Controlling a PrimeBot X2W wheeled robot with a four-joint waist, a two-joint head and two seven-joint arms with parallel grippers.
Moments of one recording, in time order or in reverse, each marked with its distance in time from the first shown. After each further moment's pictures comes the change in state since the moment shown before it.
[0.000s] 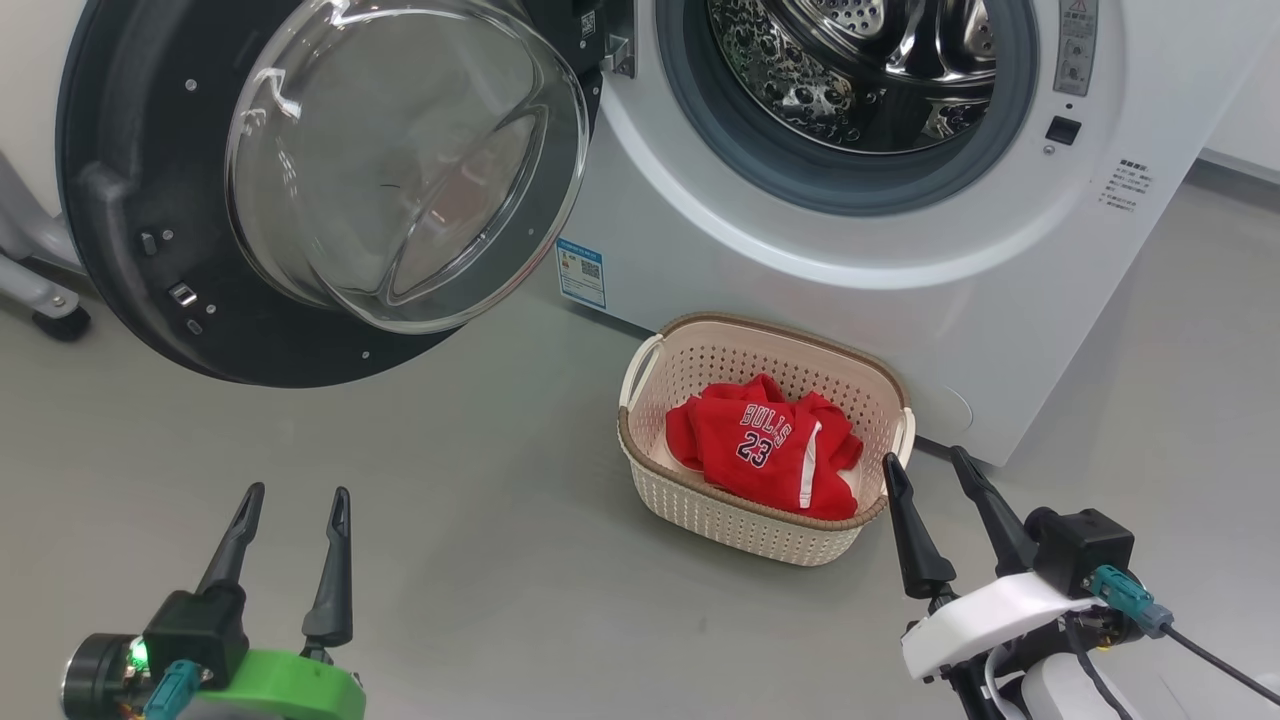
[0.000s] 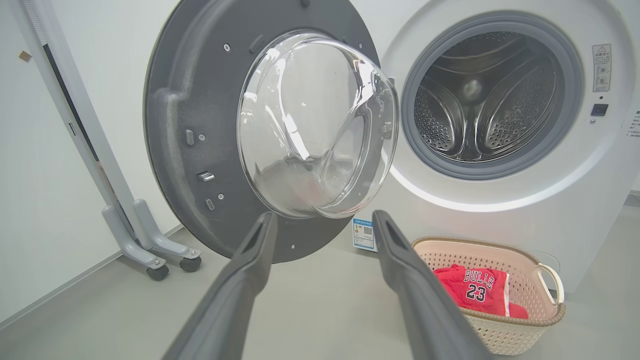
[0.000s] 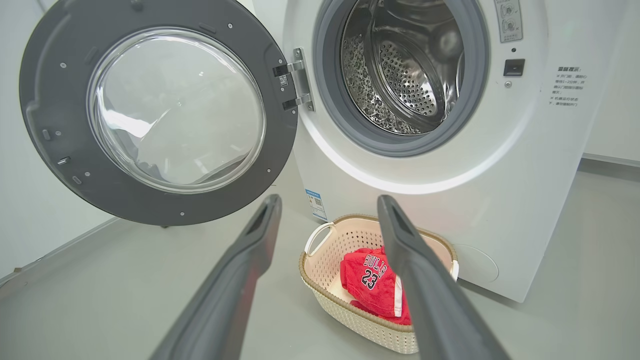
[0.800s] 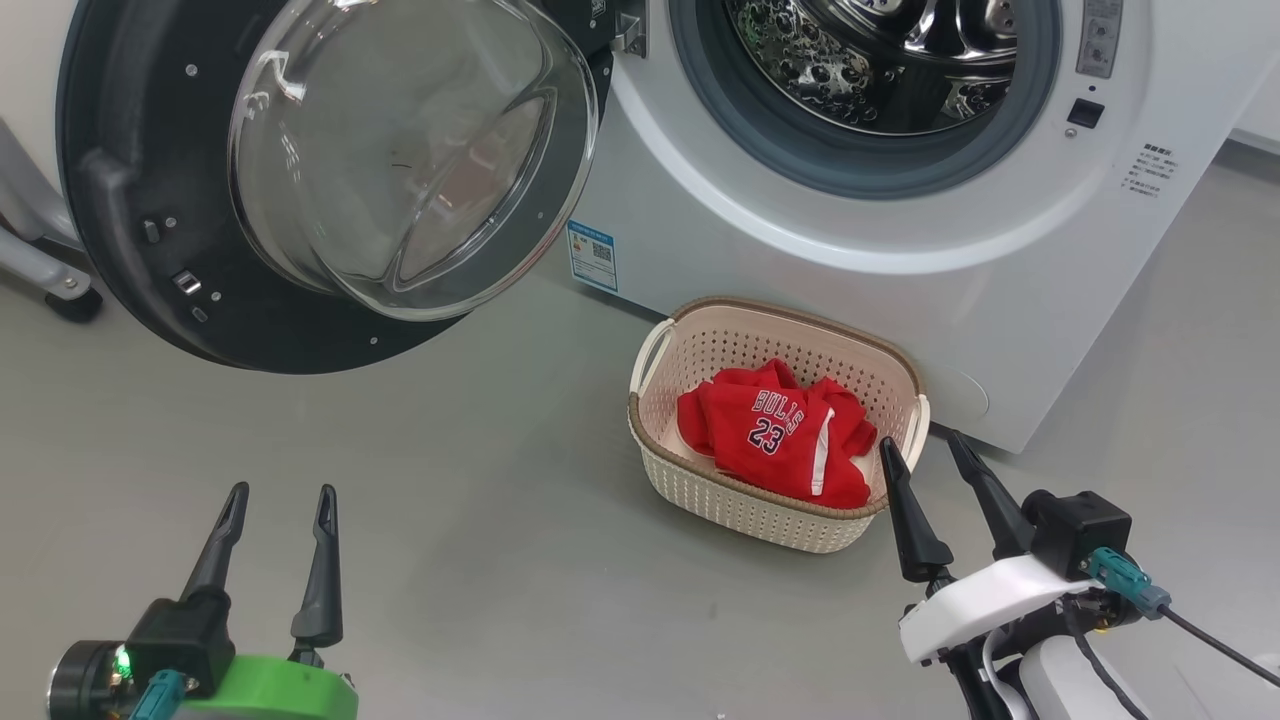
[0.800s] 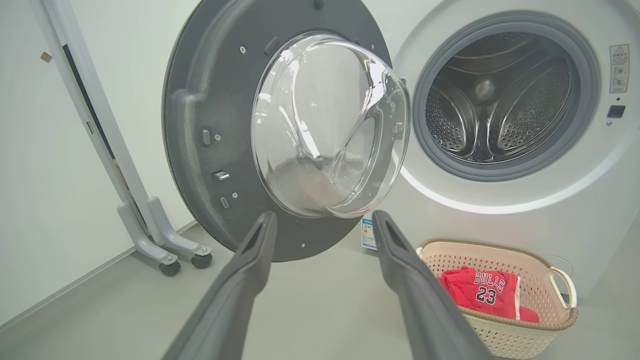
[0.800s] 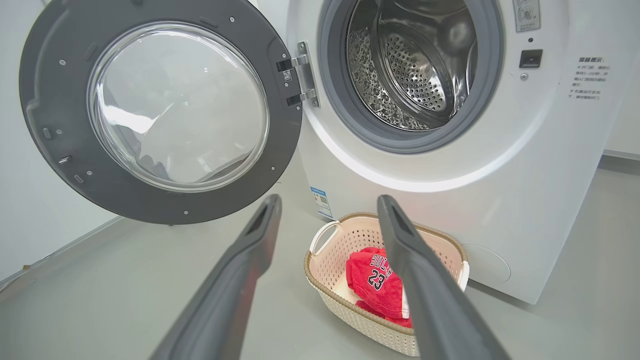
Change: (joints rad) left arm 0.021 -0.002 0.017 -0.046 -0.009 0.013 0.000; right arm -0.036 -0.006 0.011 0.020 0.010 0.000 0.000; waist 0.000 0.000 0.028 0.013
